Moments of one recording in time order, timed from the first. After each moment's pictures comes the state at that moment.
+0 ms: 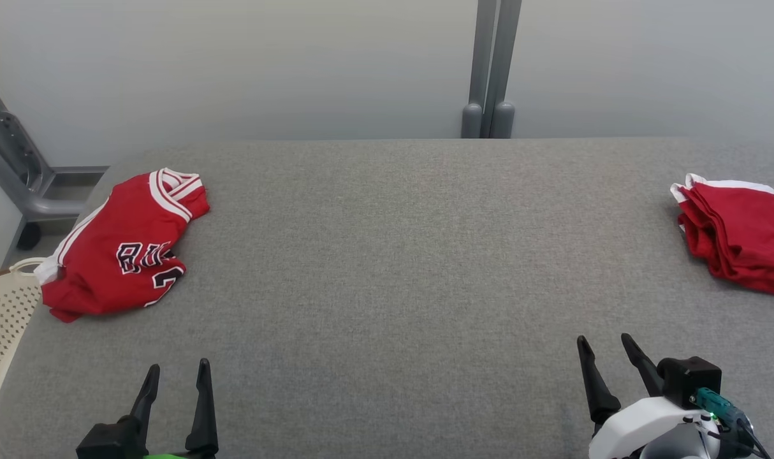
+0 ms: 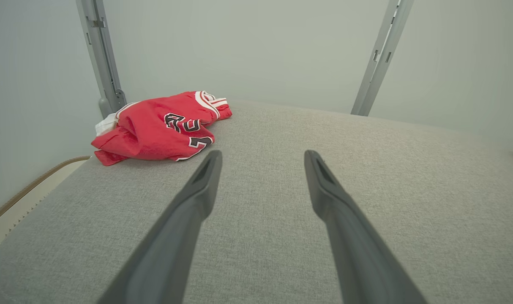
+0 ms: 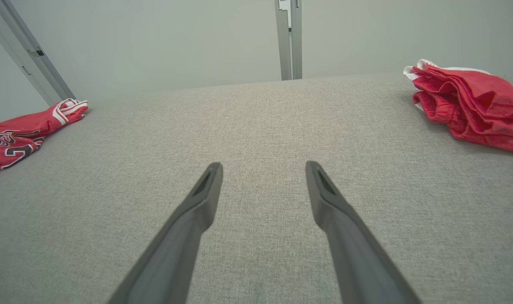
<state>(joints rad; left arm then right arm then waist) 0.11 0.17 -0.12 0.20 -0.35 -0.01 -0.26 0.01 -0.05 0.02 0.29 0.19 0.13 -0.15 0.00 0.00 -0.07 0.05</state>
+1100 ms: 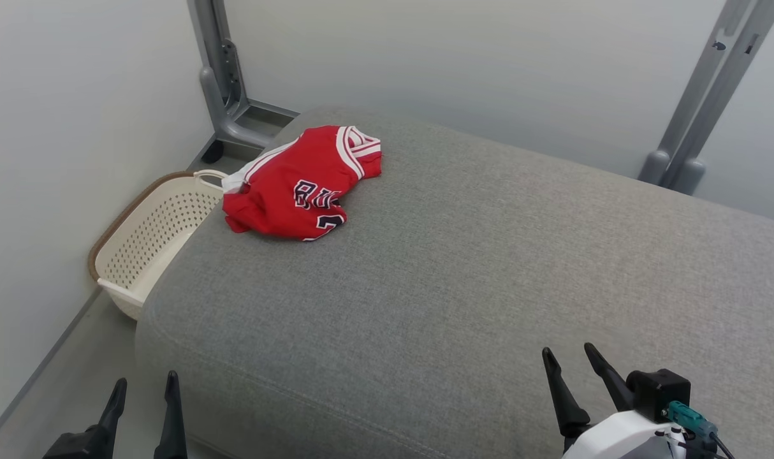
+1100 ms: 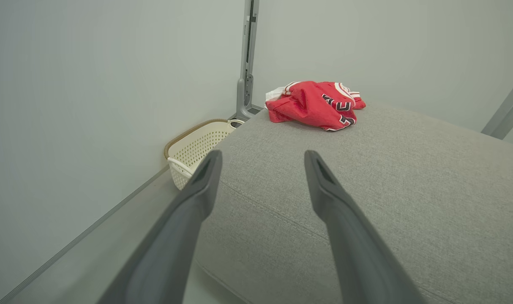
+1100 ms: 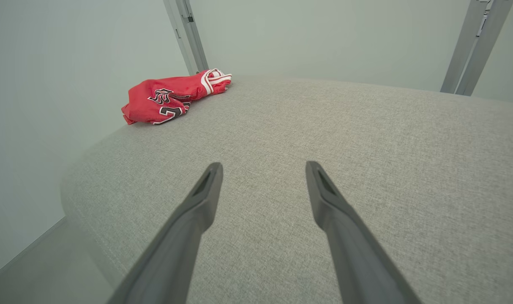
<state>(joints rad) 0.14 0.23 -0.10 0.16 -0.37 0.01 -0.22 0.02 -0.05 0.13 0.32 0.25 0.13 -0.21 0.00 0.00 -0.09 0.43</state>
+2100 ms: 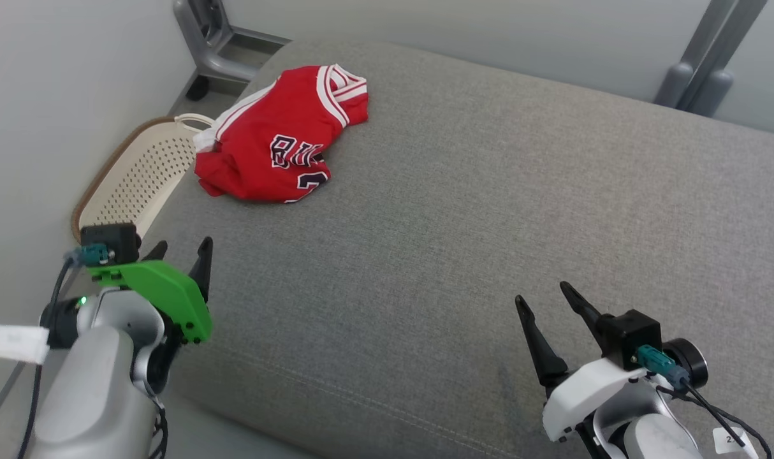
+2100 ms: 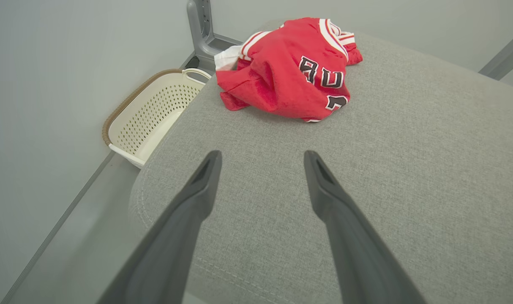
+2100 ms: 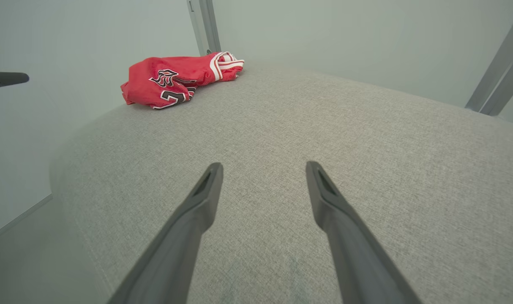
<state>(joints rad) -0.43 0.22 -0.19 0.55 -0.48 -0.08 0.16 -0.06 -0.05 0.15 0.16 0.09 0.13 -0.07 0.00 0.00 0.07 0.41</state>
